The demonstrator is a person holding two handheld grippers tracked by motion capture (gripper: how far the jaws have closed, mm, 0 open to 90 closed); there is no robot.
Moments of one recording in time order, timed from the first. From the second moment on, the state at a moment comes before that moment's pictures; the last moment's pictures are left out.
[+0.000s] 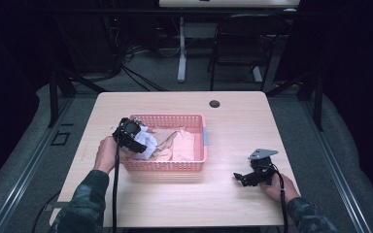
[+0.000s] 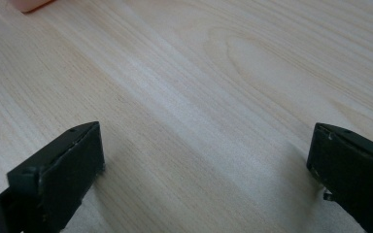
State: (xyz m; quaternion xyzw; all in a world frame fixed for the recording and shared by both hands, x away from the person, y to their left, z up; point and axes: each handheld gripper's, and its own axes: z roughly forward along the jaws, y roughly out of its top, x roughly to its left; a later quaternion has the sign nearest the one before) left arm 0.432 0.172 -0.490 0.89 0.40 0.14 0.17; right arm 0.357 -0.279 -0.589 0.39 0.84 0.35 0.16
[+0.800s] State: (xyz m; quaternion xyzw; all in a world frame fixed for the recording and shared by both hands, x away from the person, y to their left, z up) left arm 0.434 0.180 -0.479 0.89 0.41 0.13 0.17; right arm 0.357 -0.279 -0.590 0.39 0.84 0.35 0.16
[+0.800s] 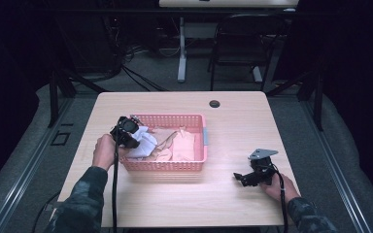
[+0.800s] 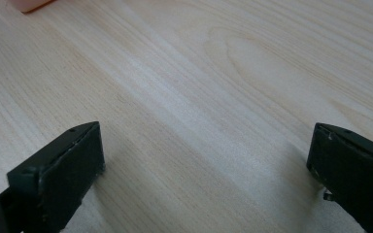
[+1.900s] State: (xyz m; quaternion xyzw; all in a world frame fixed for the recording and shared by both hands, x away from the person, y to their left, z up) left arm 0.434 0.187 -0.429 0.88 0.40 0.13 0.22; right arm 0.357 -0.279 -0.590 0.39 0.84 0.35 0.16
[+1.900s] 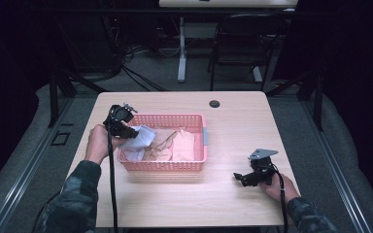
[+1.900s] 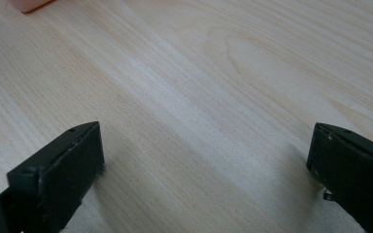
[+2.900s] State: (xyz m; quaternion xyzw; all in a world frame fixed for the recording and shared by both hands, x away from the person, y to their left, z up) left arm 0.438 0.183 -0.366 0.87 0.39 0.15 0.25; right arm 0.357 -0.279 -0.590 0.39 0.84 0.35 0.16
